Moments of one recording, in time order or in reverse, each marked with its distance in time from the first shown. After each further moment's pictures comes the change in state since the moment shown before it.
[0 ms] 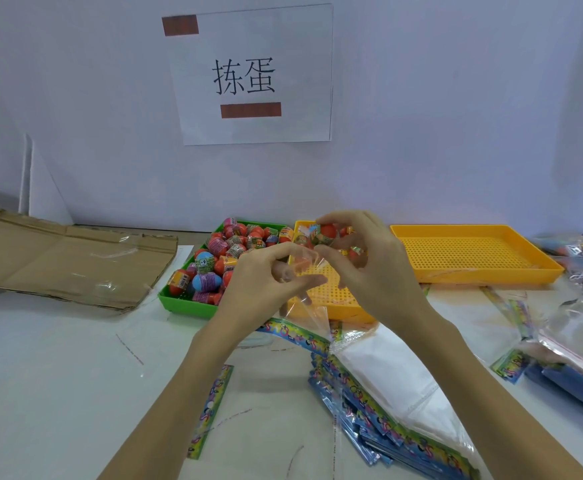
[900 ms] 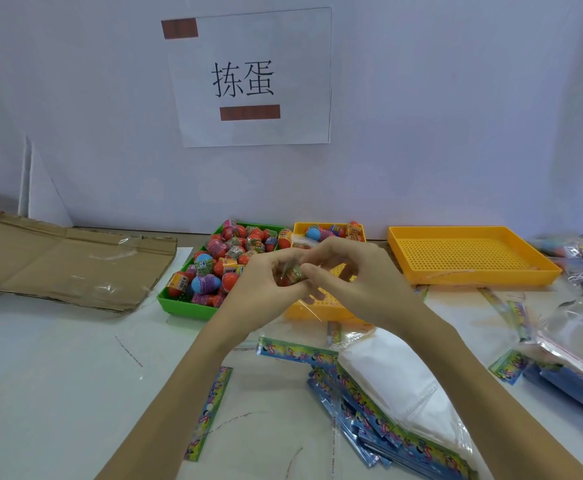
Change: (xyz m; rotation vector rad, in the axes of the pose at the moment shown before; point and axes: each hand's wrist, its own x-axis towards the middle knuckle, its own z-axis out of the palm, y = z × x) left_hand 0.001 0.011 0.002 -0.203 -0.109 -0.104; right_hand -0.002 -0.003 -0.002 0.067 -0.251 0.091
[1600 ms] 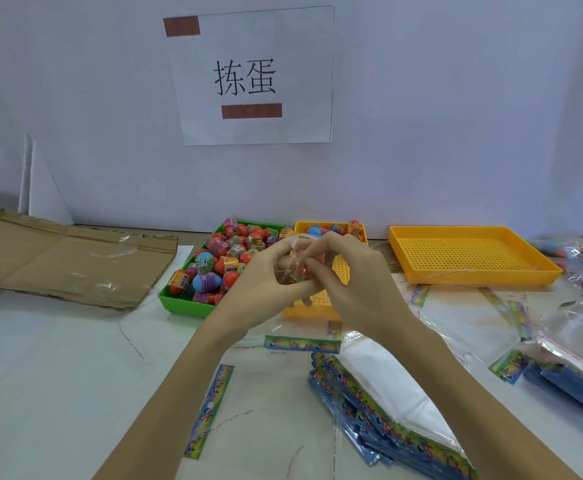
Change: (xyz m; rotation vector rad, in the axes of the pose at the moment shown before) left_hand 0.001 0.001 -0.002 -0.060 -0.033 -0.016; right_hand -0.004 -0.009 0.015 -0.155 0.116 -0.062
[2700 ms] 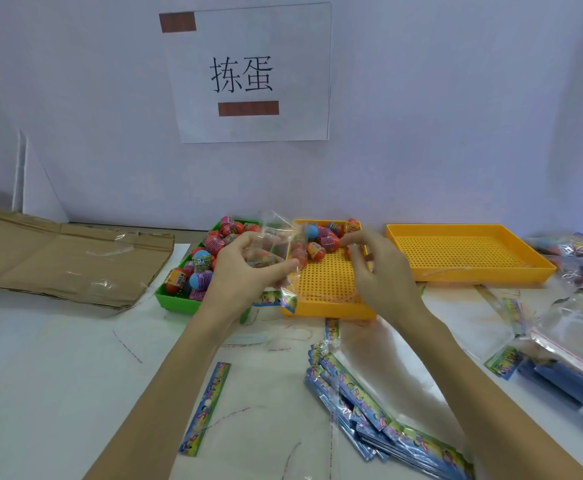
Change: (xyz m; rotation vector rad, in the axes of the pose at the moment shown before) left_hand 0.003 -0.011 -0.011 -0.120 0.362 -0.141; right_hand 0.001 0.059 -0.006 -0.107 0.151 0.228
